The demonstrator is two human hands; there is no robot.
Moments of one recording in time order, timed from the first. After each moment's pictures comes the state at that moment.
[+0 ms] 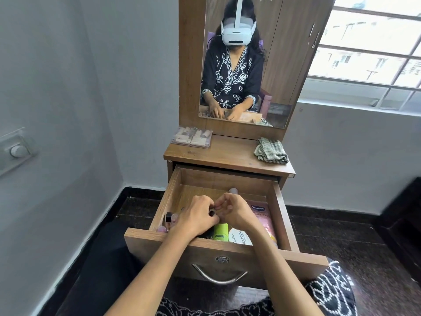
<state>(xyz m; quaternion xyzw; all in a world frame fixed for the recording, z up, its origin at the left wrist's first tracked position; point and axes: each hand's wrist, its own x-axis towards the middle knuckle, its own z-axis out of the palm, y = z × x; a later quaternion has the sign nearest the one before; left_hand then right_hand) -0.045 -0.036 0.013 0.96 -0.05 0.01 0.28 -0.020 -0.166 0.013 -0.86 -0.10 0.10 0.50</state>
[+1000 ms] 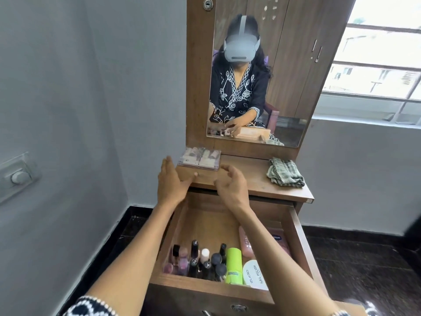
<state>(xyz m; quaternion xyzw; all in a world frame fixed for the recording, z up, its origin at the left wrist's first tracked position) 0.070 0.047 0.043 0.87 0.11 0.21 0.43 0.061 -0.110 0.059 -0.84 -0.08 -0.13 0.52</state>
